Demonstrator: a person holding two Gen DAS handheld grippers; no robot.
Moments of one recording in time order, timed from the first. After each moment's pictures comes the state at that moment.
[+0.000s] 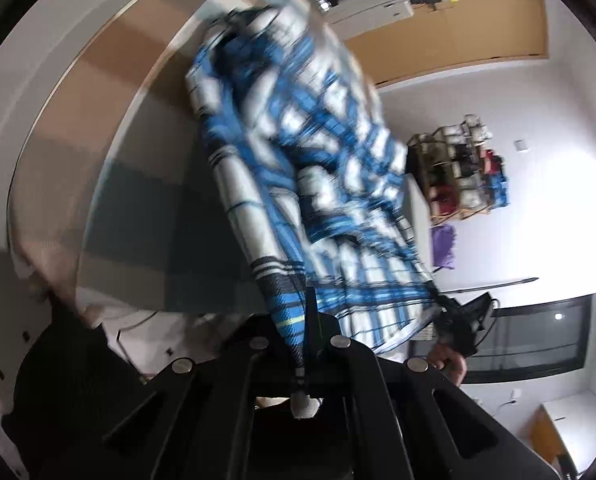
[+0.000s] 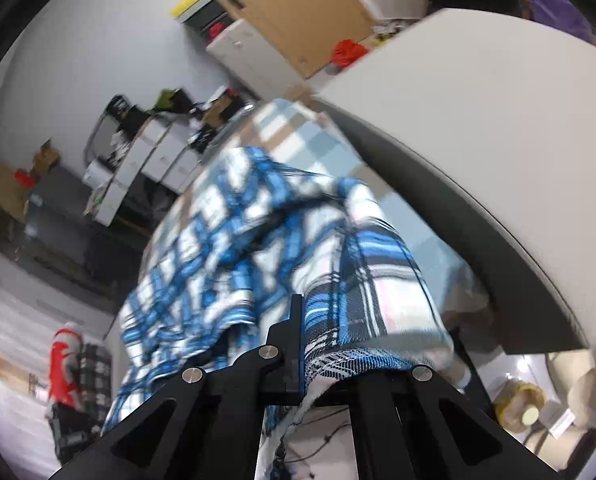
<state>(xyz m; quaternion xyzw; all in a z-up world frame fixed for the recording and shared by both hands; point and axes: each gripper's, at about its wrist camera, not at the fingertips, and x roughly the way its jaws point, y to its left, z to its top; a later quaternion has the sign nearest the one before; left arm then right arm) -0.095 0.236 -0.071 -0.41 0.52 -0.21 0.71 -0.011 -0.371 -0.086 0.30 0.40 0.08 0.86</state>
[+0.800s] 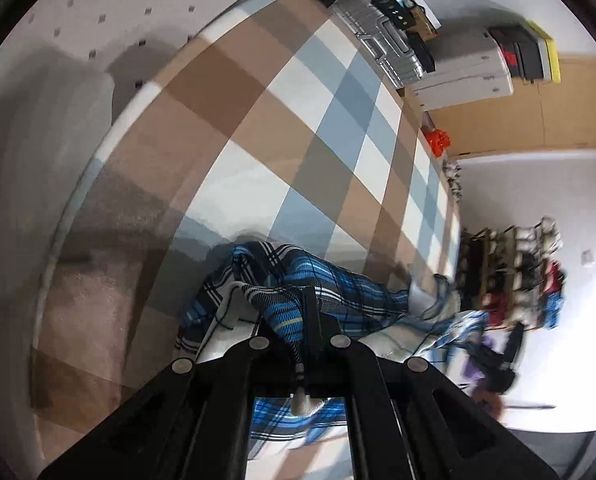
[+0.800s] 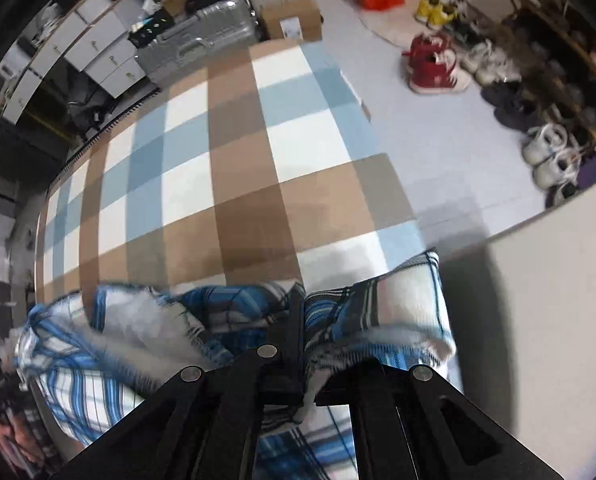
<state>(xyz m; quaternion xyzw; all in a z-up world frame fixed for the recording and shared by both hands) 0.159 0.286 -0.081 -0.45 0.56 -0.04 0.70 0.329 -0.240 -0.094 0.10 0.60 0.01 0.79</state>
